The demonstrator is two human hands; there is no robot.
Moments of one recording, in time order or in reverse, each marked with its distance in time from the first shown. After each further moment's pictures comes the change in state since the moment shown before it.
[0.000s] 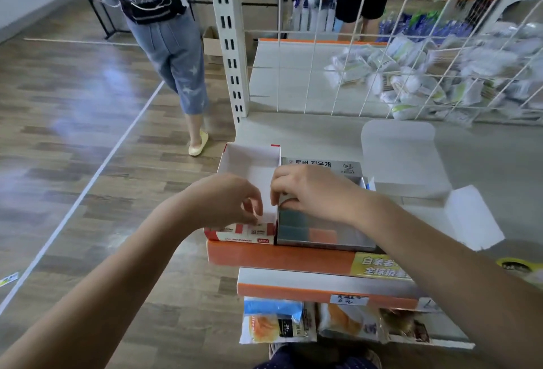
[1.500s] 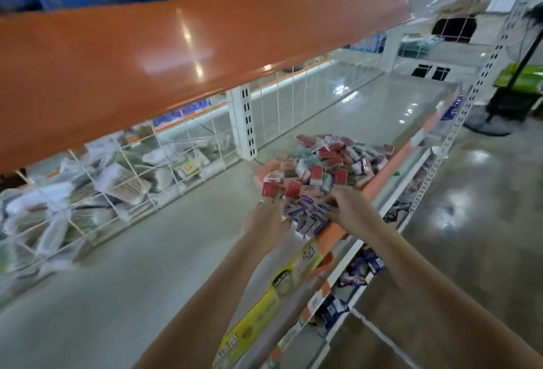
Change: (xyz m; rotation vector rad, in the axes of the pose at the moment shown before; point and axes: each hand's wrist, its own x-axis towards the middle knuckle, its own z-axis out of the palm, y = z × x) left_hand 0.313 0.638 0.082 0.150 0.273 0.622; right_hand -0.572 0.362 -0.022 0.087 0.568 1.367
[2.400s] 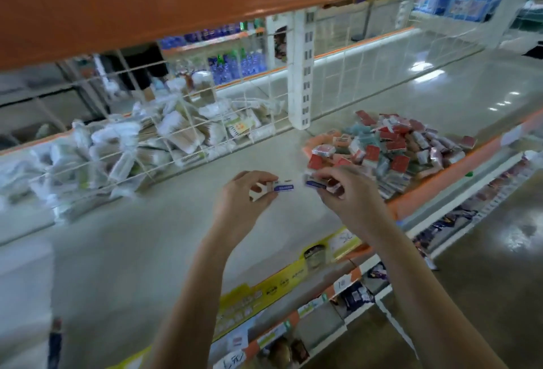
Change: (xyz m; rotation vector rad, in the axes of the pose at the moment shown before) left_hand -0.098 -0.056 -0.049 -0.546 0.407 -0.194; right_hand -0.020 -0.076 0.009 0.441 0.117 -0.394
